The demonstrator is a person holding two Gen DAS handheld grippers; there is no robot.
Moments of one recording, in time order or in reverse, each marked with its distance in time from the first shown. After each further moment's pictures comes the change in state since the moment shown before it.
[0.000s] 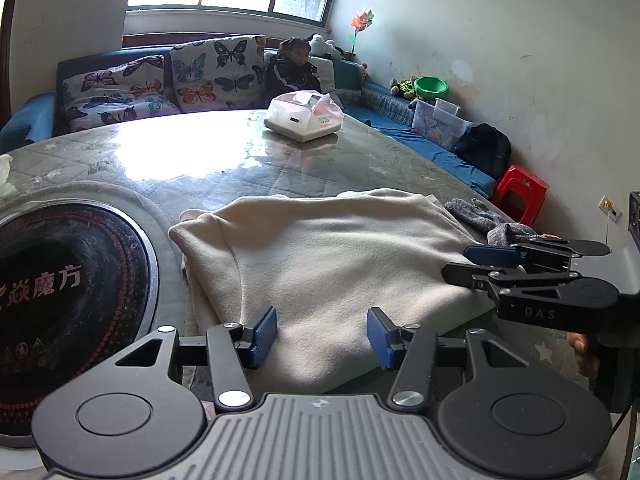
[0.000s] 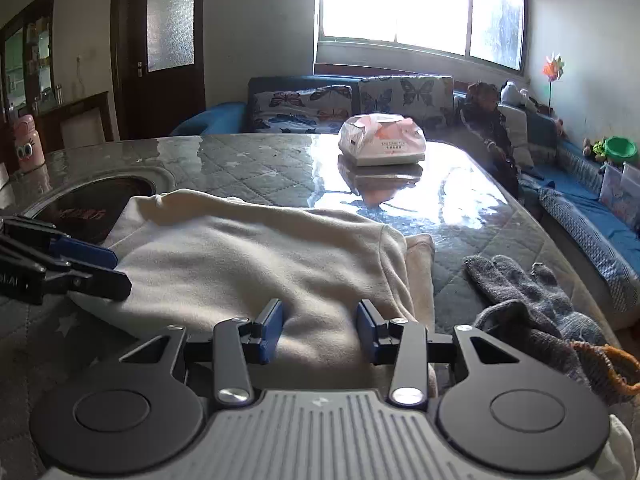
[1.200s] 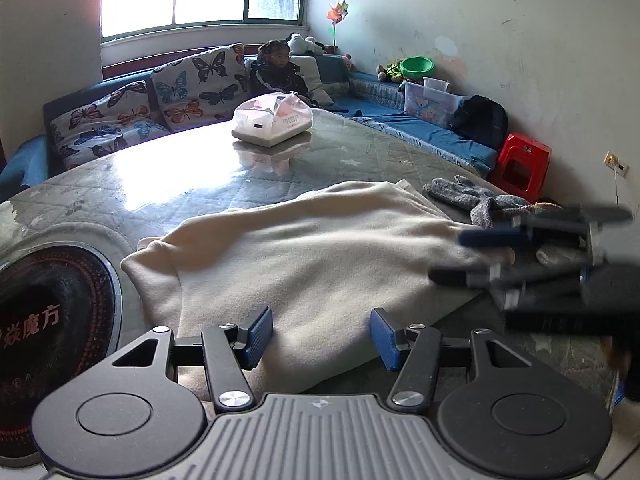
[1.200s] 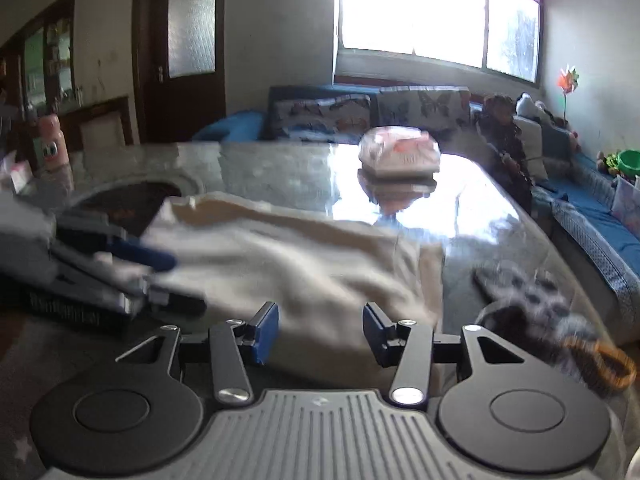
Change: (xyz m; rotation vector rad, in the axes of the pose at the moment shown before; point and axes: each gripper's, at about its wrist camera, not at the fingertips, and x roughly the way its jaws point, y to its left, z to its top) left arm 0.014 -0.051 0.003 0.141 0.008 0.057; right arm -0.025 -0.004 0.005 -0.015 -0.045 0.074
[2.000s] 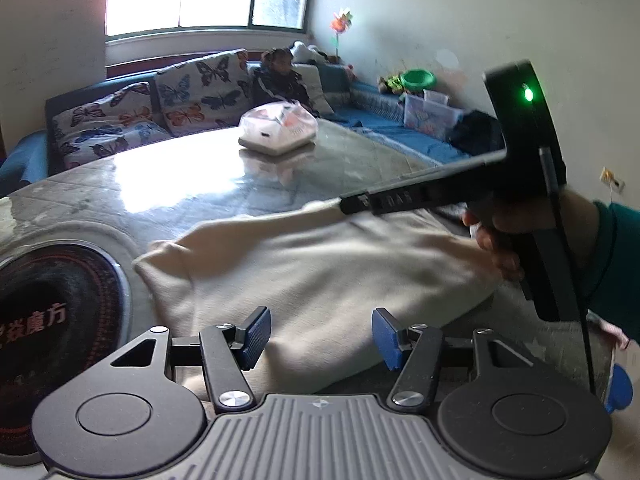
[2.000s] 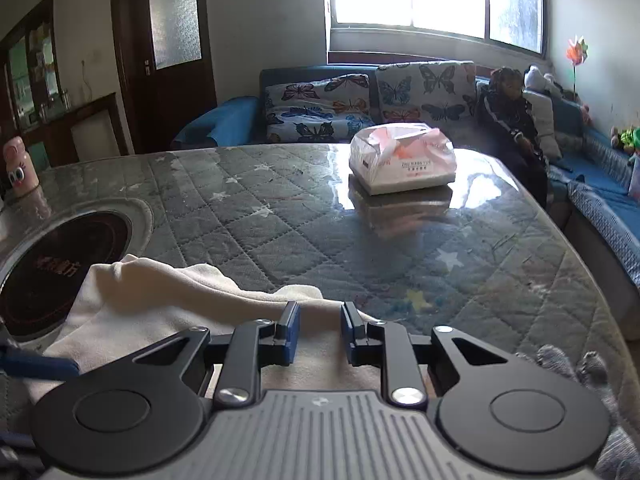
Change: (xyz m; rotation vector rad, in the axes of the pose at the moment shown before) left arm -0.012 0.016 -0.001 -0.047 -0.033 -0.015; right arm 0.105 -0.025 0.053 0.033 0.103 0.002
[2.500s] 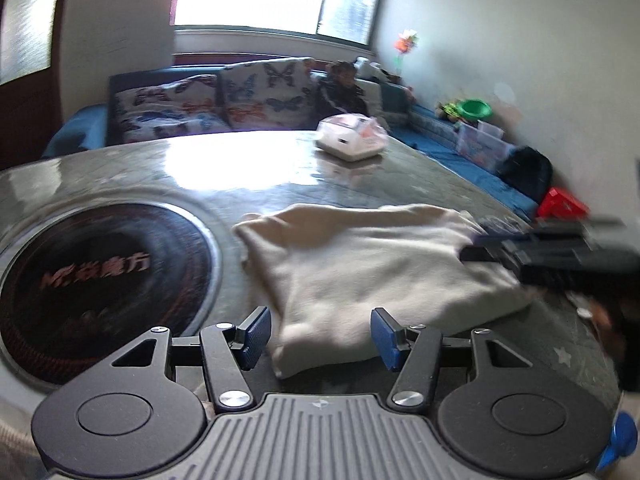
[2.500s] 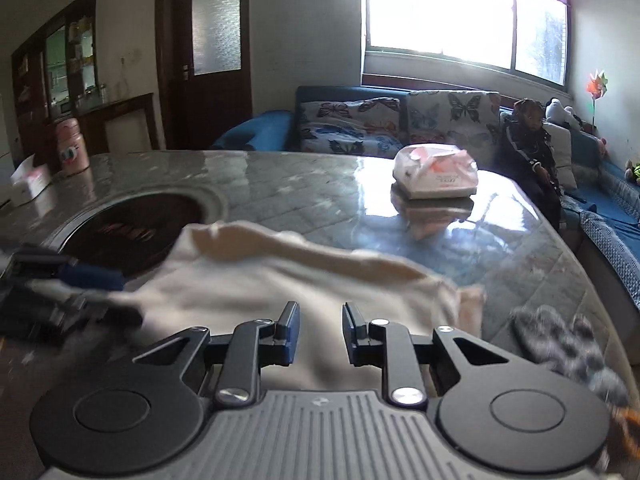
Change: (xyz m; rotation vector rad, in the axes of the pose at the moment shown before) left arm -0.036 0.035 -0.026 -0.165 -0.043 0.144; right arm -0.078 0.043 -0.047 -0.079 -0.072 0.058
